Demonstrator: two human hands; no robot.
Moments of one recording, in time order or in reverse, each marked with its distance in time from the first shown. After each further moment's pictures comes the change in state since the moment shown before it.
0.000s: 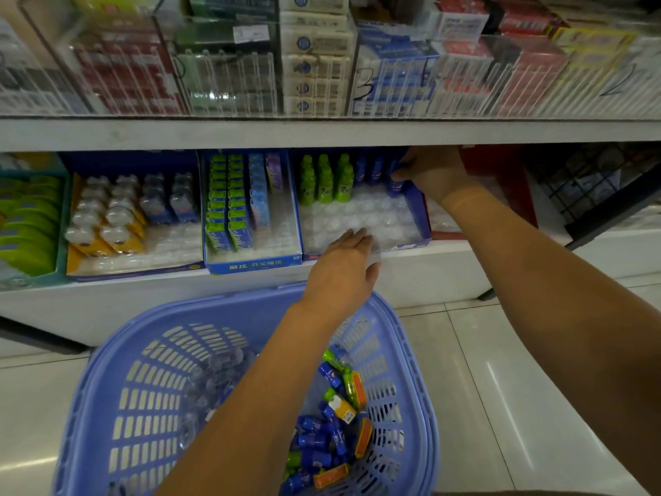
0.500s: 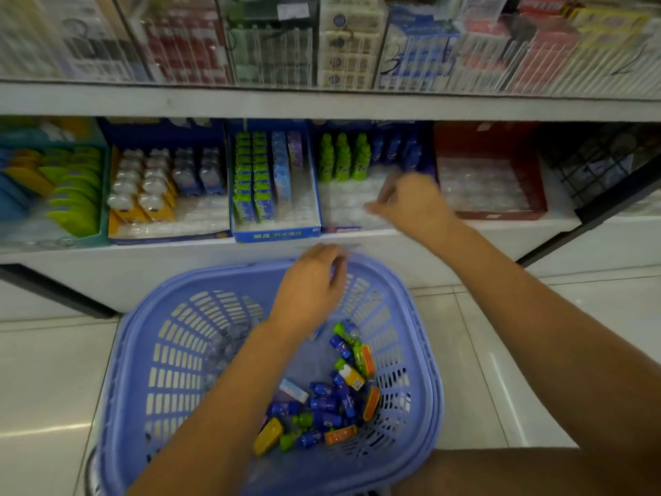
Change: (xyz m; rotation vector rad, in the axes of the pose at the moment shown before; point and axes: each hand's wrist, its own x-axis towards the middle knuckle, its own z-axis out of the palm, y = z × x) left_hand -0.072 -0.044 0.013 -0.245 0.252 -0.043; right_hand -0.107 -0.046 0.040 -0.125 0.017 -0.135
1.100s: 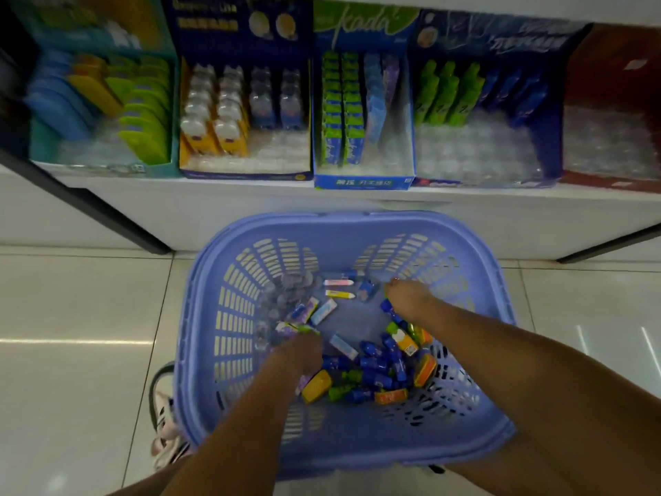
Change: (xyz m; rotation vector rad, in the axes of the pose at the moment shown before) left_hand -0.137 -0.157 0.058 0.280 -0.977 -0.549; right_hand -0.070 0.041 0.247 -0.534 -0.834 -0.111
